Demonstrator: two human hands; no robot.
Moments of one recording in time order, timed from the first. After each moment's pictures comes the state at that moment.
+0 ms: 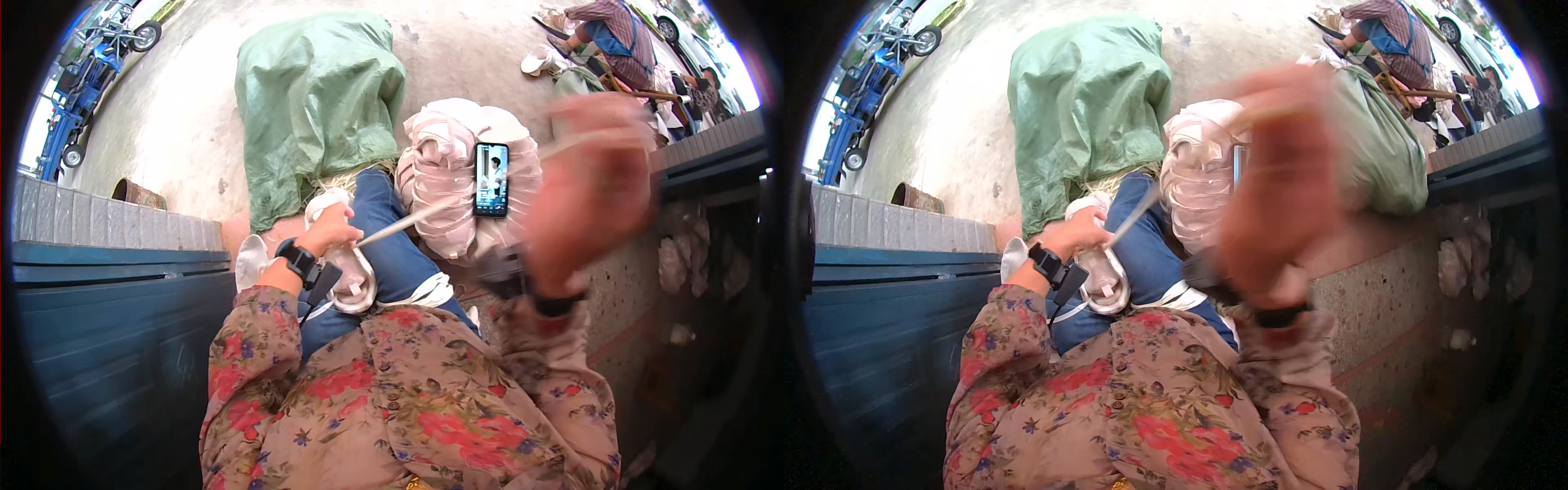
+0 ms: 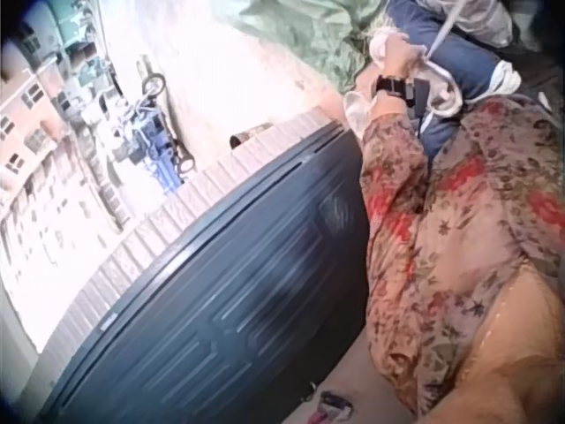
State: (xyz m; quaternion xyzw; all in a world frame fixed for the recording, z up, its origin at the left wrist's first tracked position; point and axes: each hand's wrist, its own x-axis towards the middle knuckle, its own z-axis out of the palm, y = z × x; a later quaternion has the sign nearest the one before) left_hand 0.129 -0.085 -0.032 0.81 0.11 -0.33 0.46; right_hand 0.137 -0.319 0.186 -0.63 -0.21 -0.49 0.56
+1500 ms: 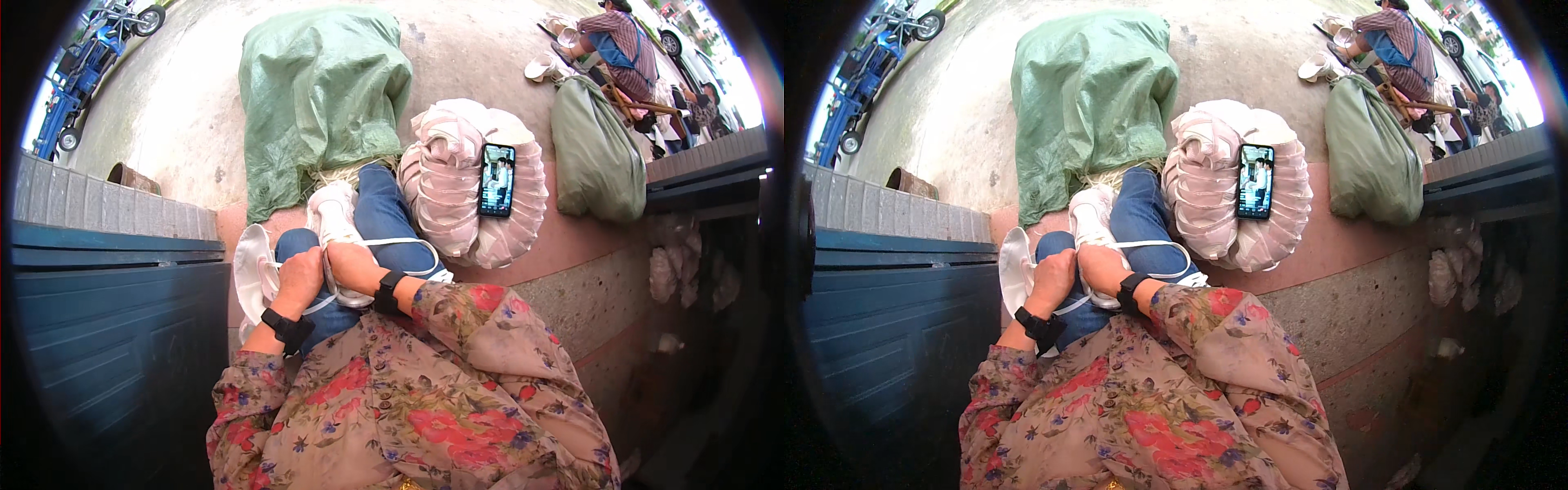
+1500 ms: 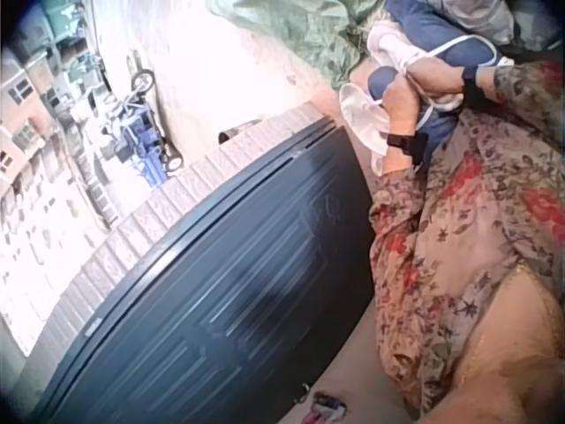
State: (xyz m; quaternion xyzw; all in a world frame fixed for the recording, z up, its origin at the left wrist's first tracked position) left_hand 0.026 -0.044 -0.035 0.99 -0.04 -0.05 0.16; right_hand 0.069 -0.176 -0.052 -0.88 -0.25 0.26 0.32
